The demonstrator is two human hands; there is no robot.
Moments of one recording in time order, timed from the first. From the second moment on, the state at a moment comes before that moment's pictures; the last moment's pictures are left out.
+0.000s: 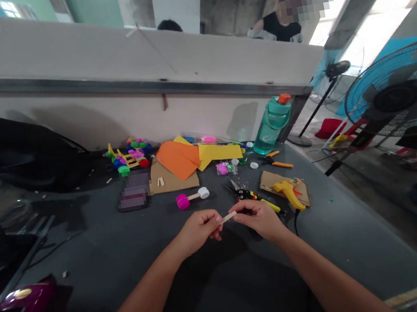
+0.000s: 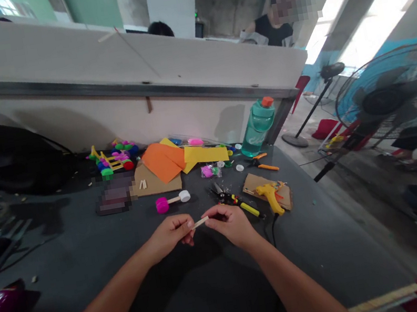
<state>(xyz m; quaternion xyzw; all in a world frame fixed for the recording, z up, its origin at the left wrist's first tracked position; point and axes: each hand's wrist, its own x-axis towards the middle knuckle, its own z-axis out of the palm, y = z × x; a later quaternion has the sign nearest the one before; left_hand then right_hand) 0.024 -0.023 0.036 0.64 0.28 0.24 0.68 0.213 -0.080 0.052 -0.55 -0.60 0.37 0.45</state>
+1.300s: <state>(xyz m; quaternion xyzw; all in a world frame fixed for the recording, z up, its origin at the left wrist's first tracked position) 0.026 -0.023 0.053 0.38 0.33 0.49 0.71 0.203 -0.082 0.047 -0.60 -0.53 0.26 0.55</state>
